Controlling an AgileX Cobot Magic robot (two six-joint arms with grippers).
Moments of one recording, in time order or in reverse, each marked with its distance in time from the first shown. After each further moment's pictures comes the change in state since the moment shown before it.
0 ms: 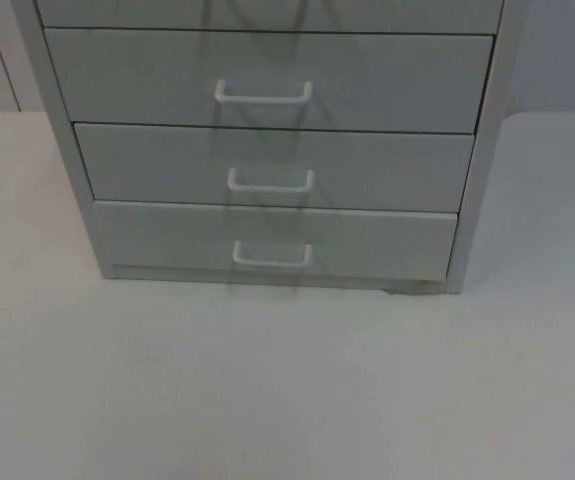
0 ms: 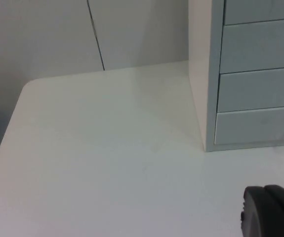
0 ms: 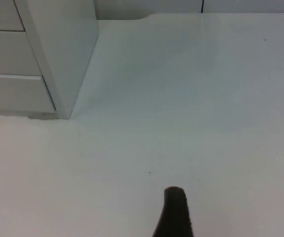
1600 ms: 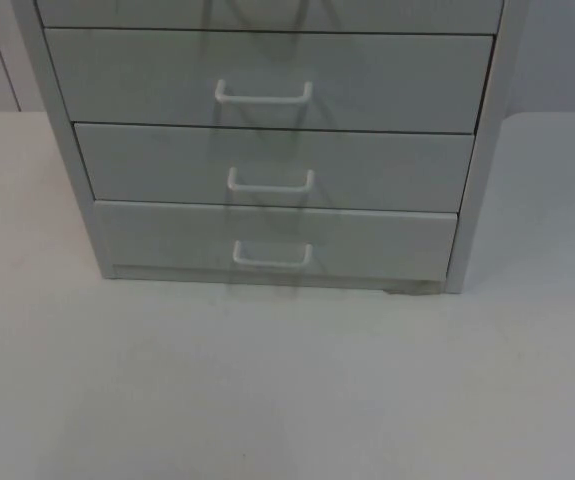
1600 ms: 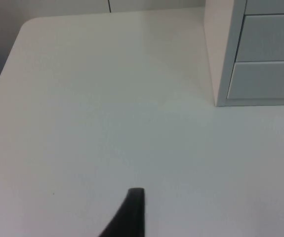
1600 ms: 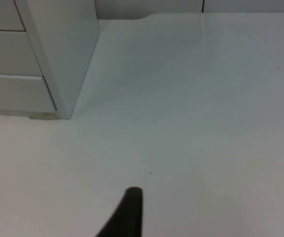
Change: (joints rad) right arm 0.008 0.000 0.000 -0.002 0.000 0.000; left arm 0.000 0.000 0.109 0.049 0.021 -0.082
